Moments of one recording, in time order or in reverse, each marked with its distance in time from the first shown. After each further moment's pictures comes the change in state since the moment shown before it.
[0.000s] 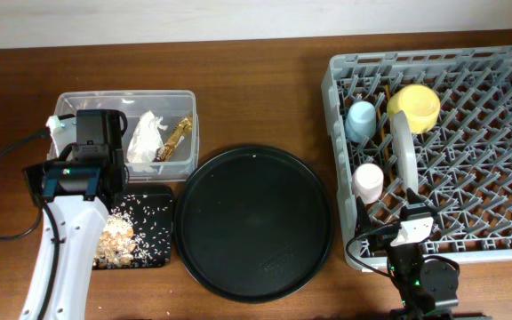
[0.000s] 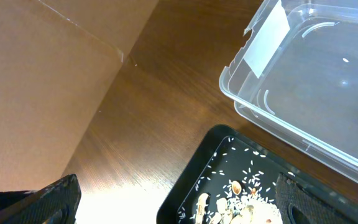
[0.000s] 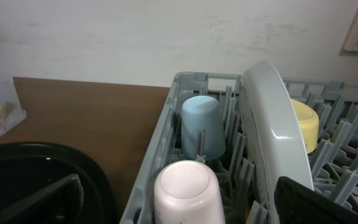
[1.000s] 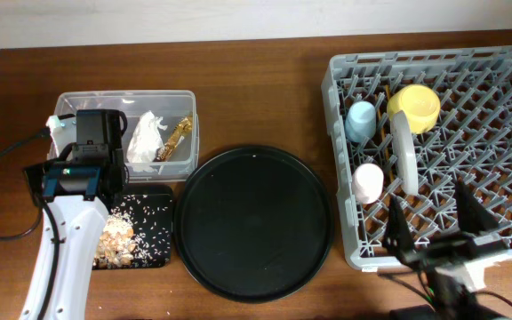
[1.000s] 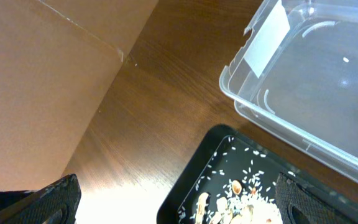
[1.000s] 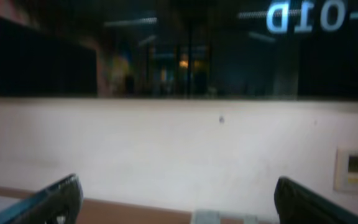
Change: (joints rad) left arm 0.000 0.000 0.000 -0.002 0.000 0.000; right arm 0.023 0.012 0.370 0.049 -0.041 0.044
